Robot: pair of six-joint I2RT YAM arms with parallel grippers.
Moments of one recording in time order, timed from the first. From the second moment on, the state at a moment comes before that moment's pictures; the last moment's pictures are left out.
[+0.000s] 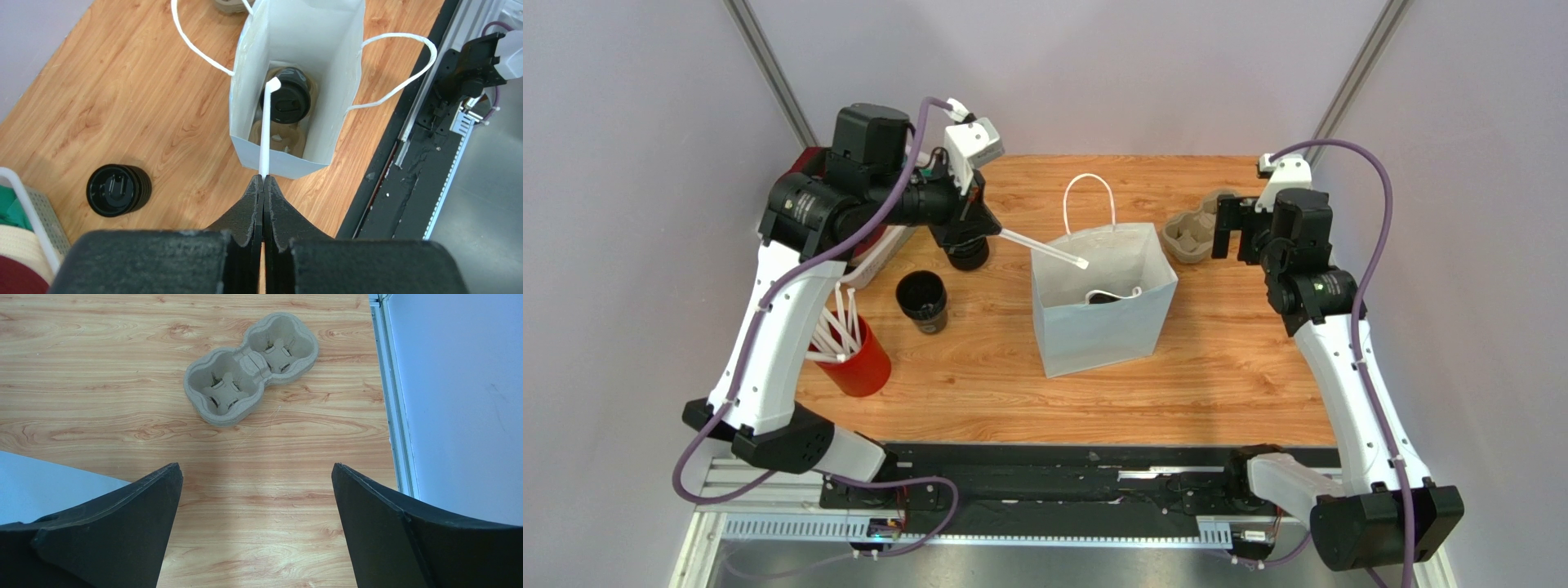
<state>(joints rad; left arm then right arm) -0.48 1.45 2.07 -1.21 0.56 0.30 0.11 1.08 1.16 -0.51 0.17 -0.01</state>
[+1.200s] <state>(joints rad) -0.71 1.73 2.10 -1.25 0.35 0.34 0.10 1.09 1.16 -0.51 0.15 -0.01</state>
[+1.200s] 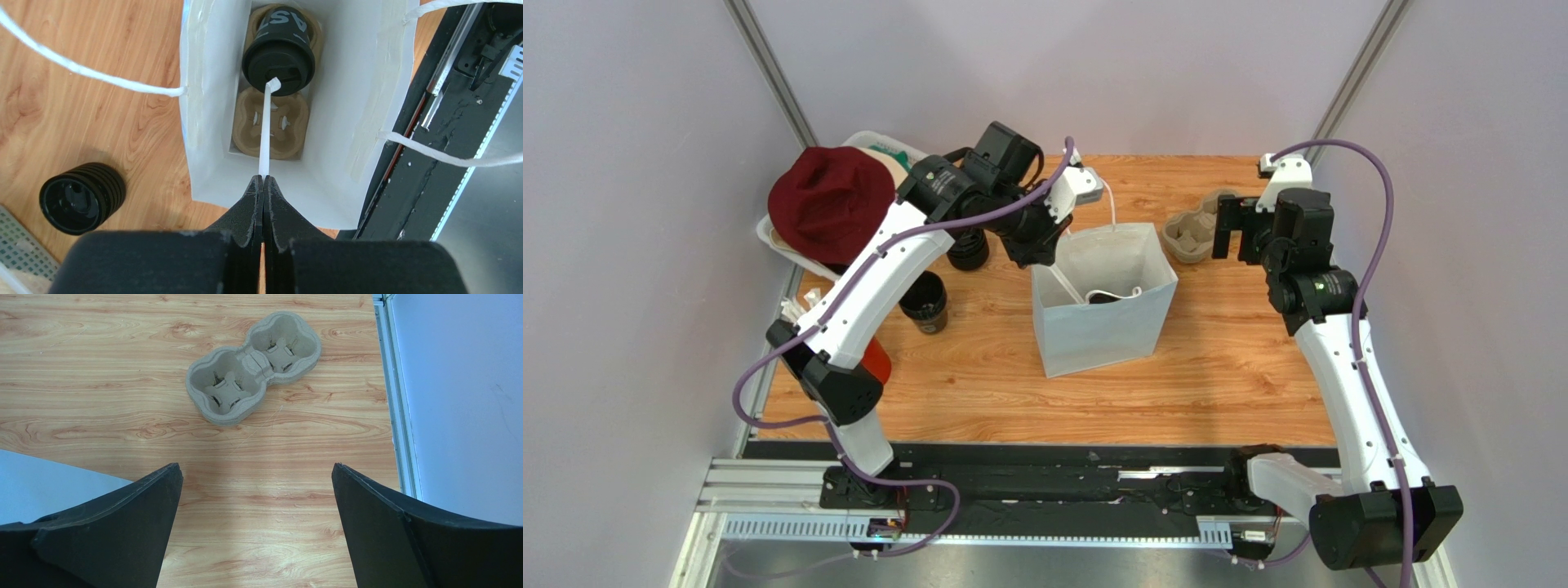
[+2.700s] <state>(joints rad) -0.74 1.77 2.16 -1.23 0.14 0.43 0.10 1.09 1.16 -0.51 0.14 -0.01</state>
